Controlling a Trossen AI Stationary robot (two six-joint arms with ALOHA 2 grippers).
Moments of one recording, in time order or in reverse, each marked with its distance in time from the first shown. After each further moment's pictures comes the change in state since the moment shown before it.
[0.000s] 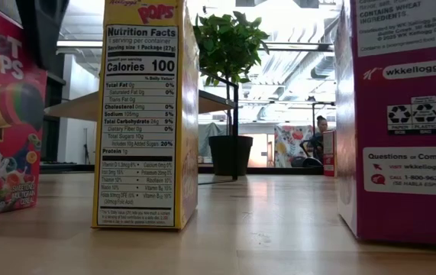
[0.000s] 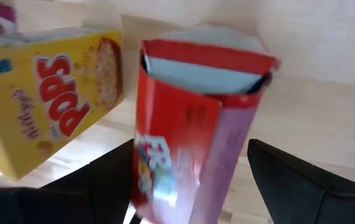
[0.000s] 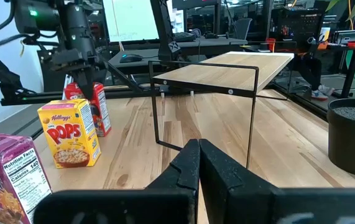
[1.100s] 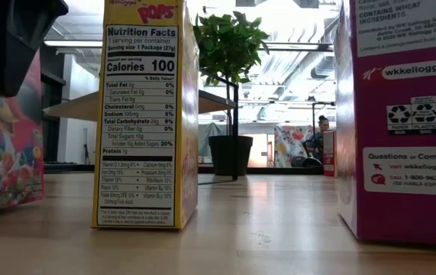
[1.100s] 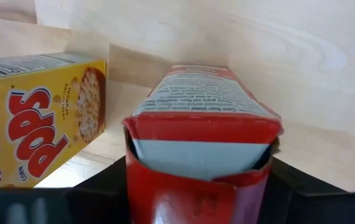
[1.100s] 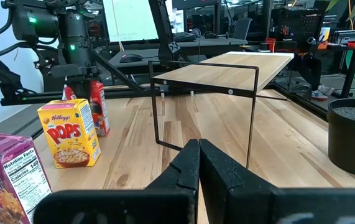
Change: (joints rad) left arm 0.026 0.038 0.000 0.065 0.127 -0.058; right arm 0.000 0.000 0.000 0.000 0.000 0.000
